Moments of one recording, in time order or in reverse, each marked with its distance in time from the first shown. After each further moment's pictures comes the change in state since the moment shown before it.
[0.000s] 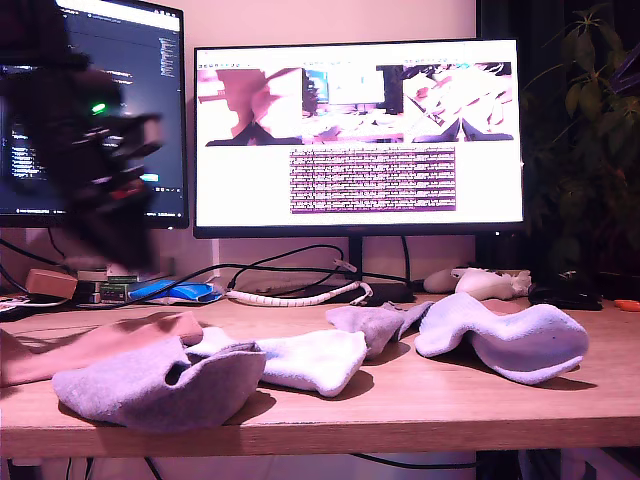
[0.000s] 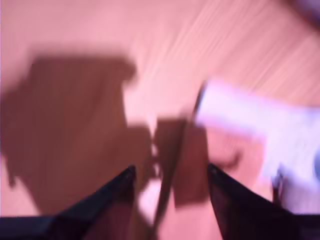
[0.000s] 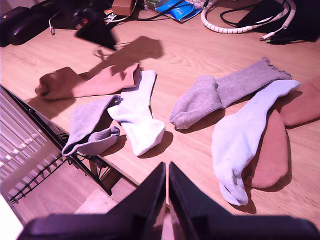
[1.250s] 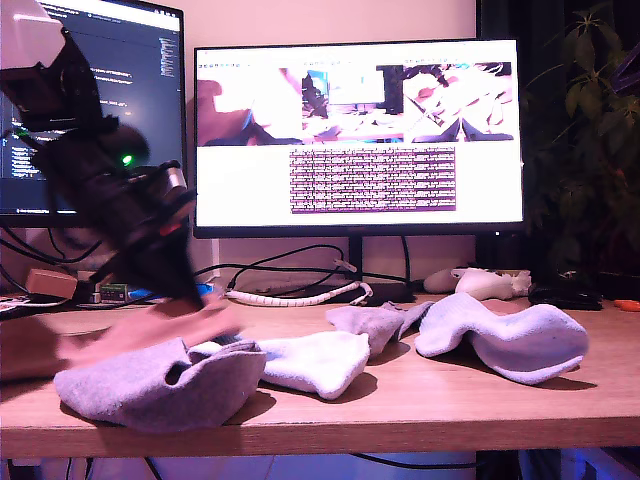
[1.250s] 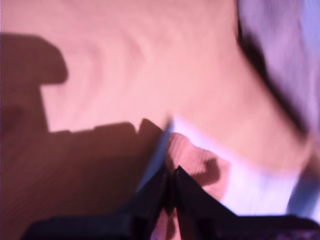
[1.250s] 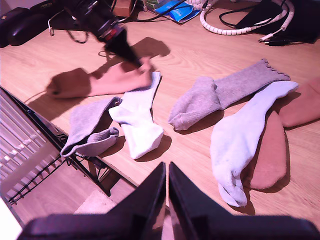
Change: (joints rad) left arm -0.020 0.161 0.021 0.131 0.227 -0.412; right arm 0.000 0.000 0.000 0.005 0.003 -0.001
